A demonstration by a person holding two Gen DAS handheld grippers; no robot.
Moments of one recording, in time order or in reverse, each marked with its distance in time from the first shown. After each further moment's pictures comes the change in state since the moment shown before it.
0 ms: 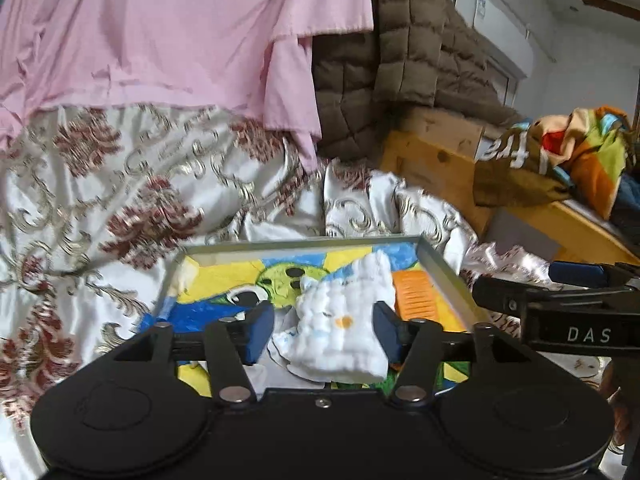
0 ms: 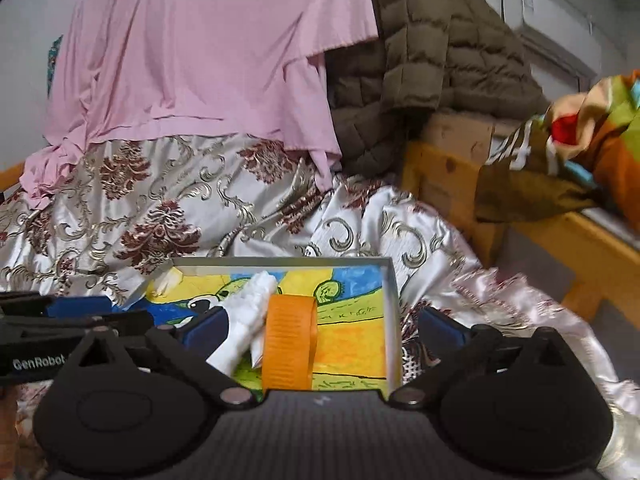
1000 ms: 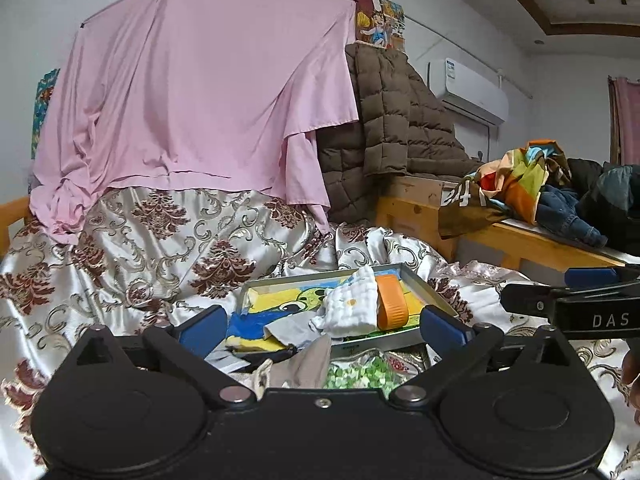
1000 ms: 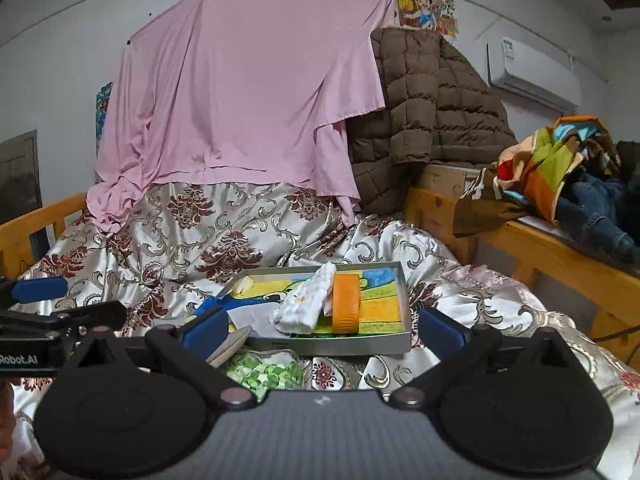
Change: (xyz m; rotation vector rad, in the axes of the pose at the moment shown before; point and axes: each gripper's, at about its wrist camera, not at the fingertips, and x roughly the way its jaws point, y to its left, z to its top) left arm -0.236 -0.005 -0.082 0.084 -0.221 0.059; right arm -0.211 0.045 -0.070 0.030 -0.145 0.031
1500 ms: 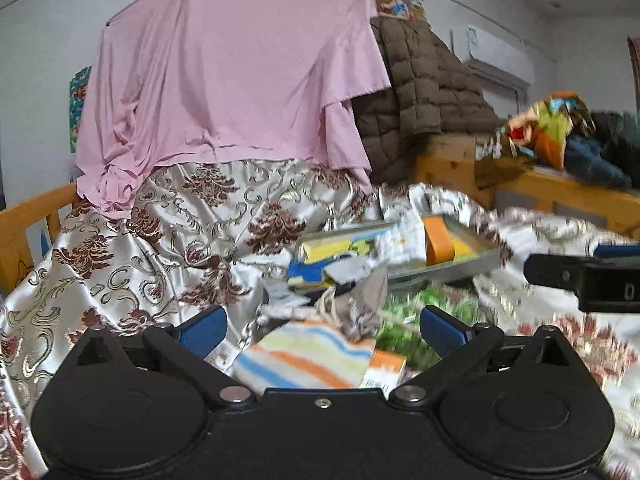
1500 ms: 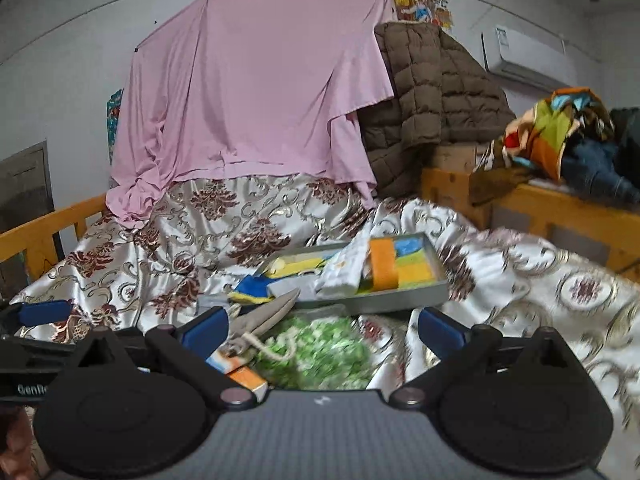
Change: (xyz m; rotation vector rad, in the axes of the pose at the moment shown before) left arm -0.044 0.022 -0.056 0.076 0.083 0.121; right arm -0.030 0.050 -0.057 0.069 0.010 0.039
